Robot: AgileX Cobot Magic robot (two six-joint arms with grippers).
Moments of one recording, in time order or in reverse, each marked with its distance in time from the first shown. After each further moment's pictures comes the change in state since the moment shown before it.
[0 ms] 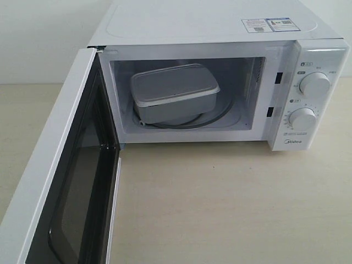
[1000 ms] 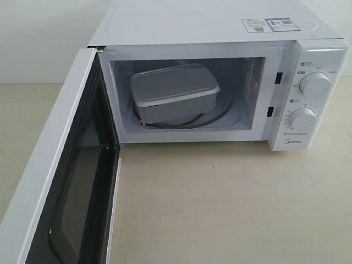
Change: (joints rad) left arm 0.000 0.000 0.000 0.000 0.000 0.000; right arm -0.004 0.000 0.077 -0.208 0.021 0.083
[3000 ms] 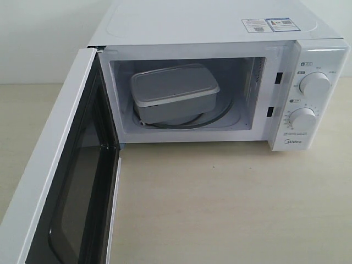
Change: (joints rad) left arm 0.000 0.000 0.000 0.000 0.000 0.000; right arm 0.000 0.000 0.074 -0.215 0.081 0.195
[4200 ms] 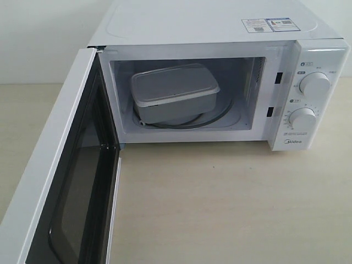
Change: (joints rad) left arm 0.000 -0.004 -0.412 -0.221 0.263 -0.012; right arm 0.000 0.000 0.000 0.000 0.000 0.000
